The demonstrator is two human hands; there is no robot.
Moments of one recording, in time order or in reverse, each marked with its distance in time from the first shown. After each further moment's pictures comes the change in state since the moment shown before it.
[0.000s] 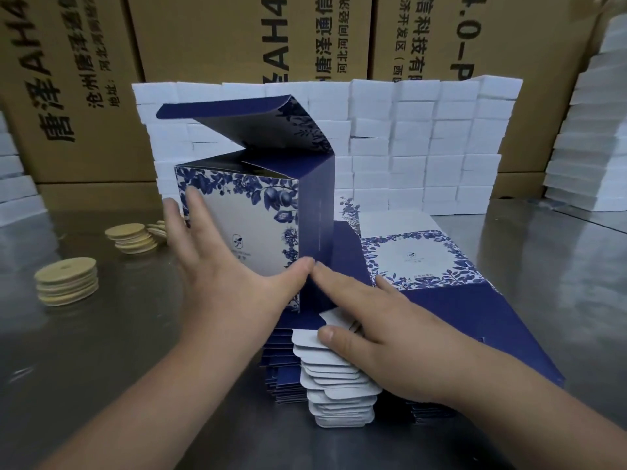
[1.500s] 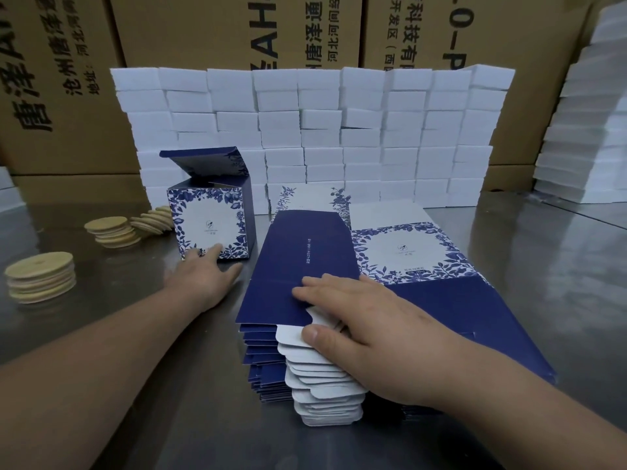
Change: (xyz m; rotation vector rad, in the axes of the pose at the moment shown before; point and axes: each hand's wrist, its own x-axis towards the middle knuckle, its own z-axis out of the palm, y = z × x) left_hand 0.092 -0.145 0.071 0.722 -0.521 -0.156; right_hand -0.003 -0.005 -0.001 -0.064 -0.016 0.030
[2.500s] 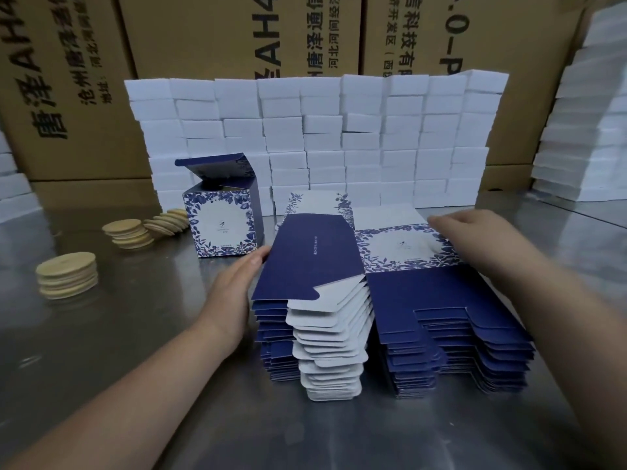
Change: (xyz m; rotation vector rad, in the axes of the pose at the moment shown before) left_hand -0.113 0.043 -0.032 -1.517 -0.117 0.203; right_hand -0.003 0.091 -0.060 0.343 0.596 0.614
